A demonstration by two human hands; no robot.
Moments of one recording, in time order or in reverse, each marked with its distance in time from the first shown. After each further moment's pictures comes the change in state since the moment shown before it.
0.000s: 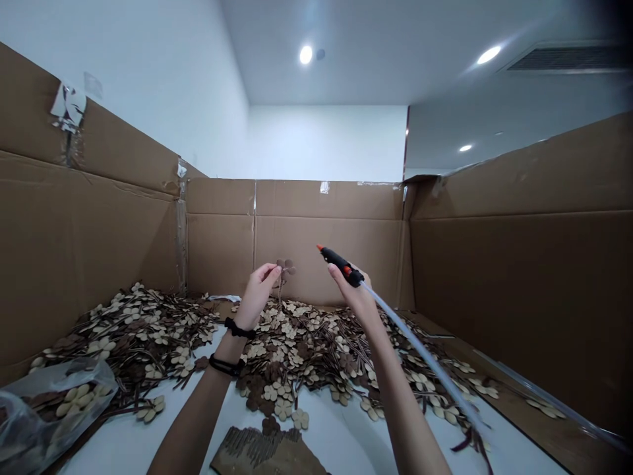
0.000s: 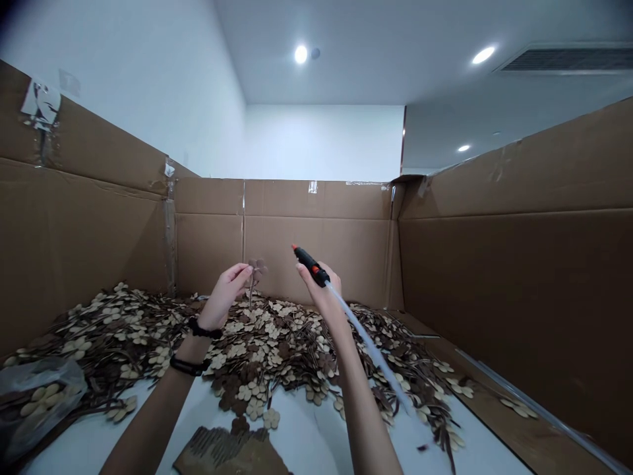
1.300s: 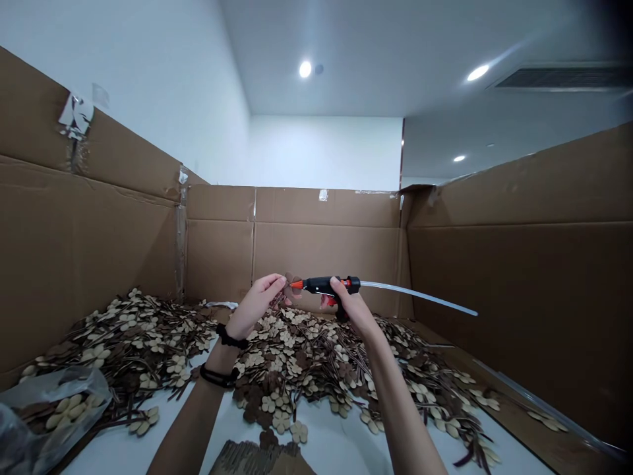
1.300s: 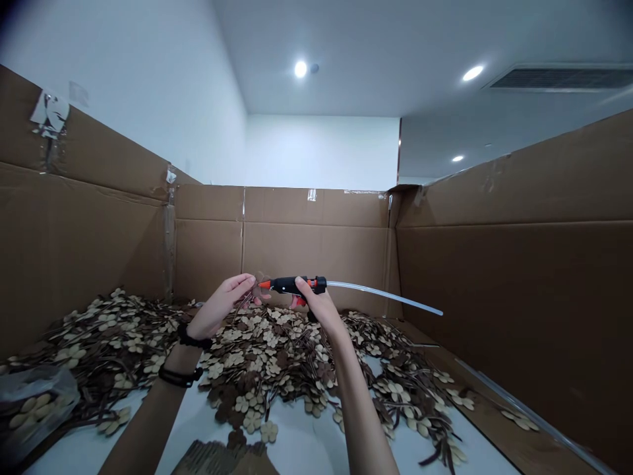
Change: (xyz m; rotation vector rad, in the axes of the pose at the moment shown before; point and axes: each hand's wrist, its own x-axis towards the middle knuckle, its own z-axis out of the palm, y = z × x) left_hand -0.011 0.028 -0.007 -0.018 -0.327 -0.133; right_hand -0.009 0.000 -0.001 0.198 -0.359 0.007
